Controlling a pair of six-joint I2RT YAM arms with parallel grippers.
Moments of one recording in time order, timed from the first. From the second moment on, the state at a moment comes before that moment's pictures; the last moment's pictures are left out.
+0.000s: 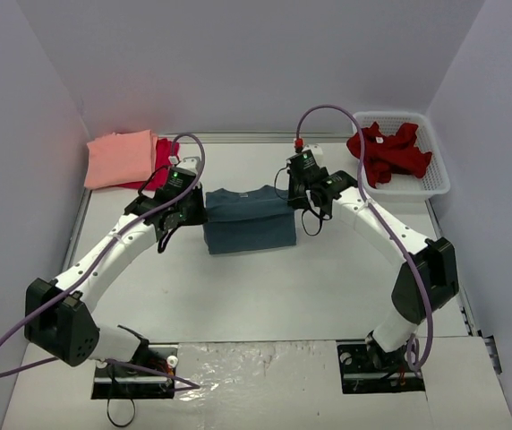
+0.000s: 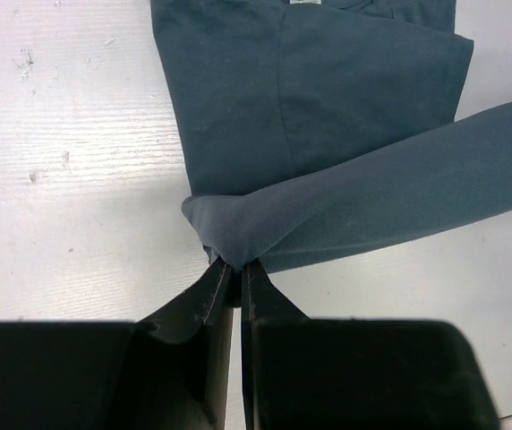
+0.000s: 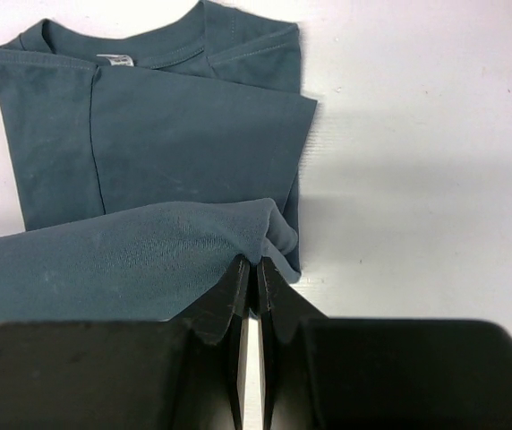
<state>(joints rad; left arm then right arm) -0.46 1.36 1.18 -0.59 -0.07 -0.44 0.55 1.63 1.39 -0.63 0.25 0.49</state>
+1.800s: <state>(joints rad) -0.37 1.57 1.18 -0.38 -0.11 -0.43 0.40 2.02 1.63 -0.55 0.13 0.38</state>
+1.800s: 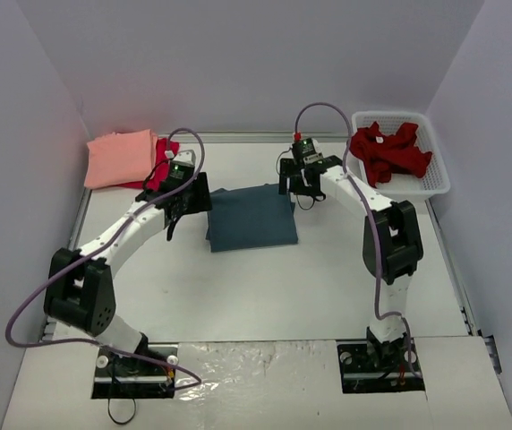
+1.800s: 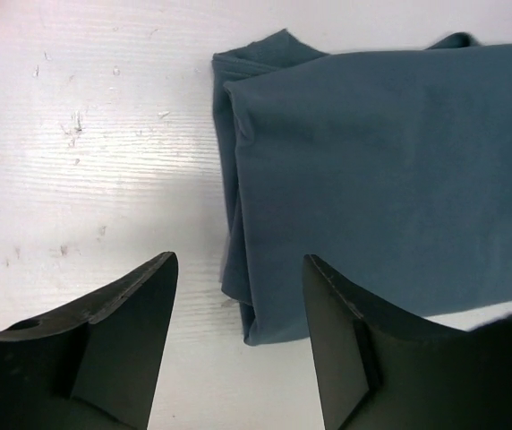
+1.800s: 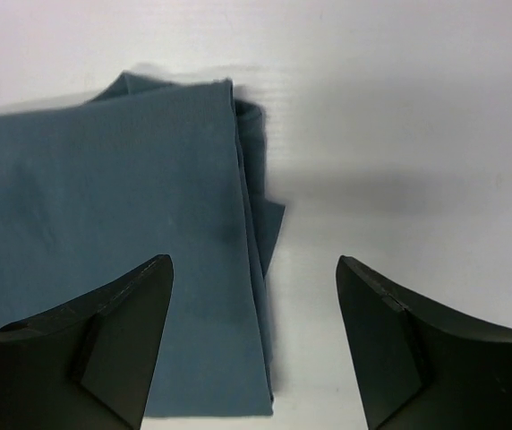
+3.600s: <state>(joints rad) -0.38 1.21 0.82 -0.39 -0.21 -0.57 0.76 2.17 1.63 -0.49 0.05 0.45</state>
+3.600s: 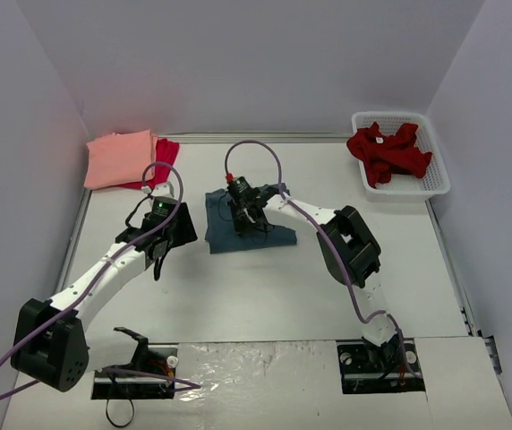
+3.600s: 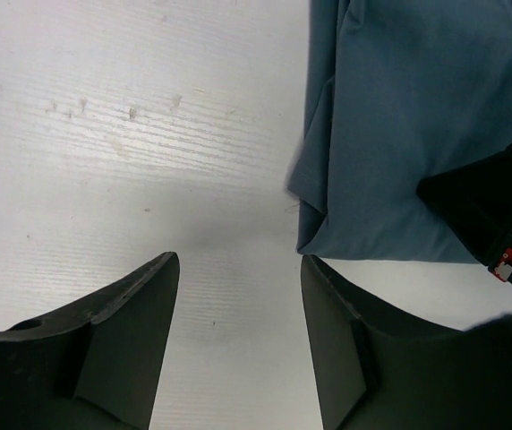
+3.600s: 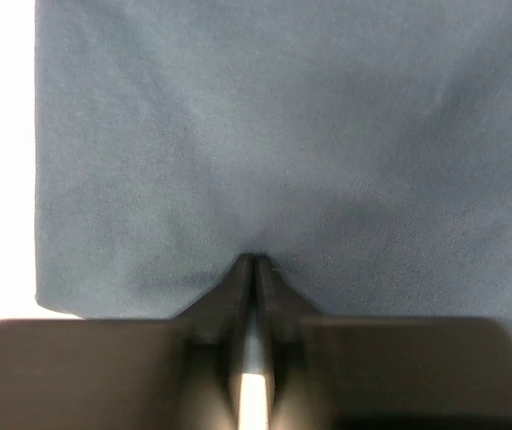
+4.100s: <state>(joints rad) -0.32 1.10 0.82 -0.45 -0.25 -0.64 0.91 2.09 1.64 -0.51 0.13 0.40</state>
